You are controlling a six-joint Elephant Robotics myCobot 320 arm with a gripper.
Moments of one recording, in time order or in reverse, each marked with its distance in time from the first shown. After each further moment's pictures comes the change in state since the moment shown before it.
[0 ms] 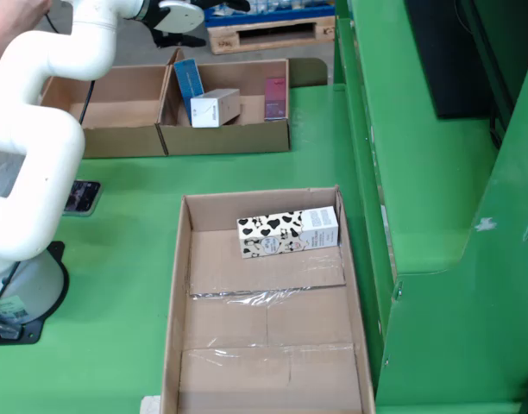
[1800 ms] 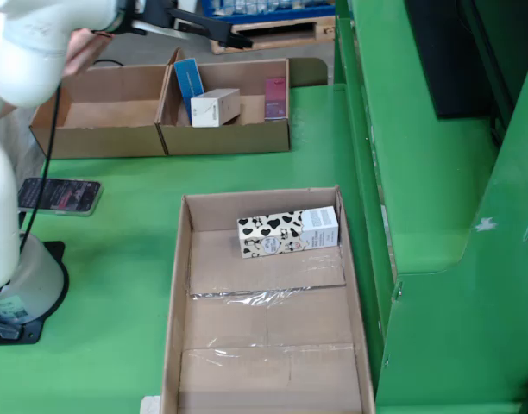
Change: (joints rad) arm -0.684 0.745 -0.316 -0.327 0.735 0.132
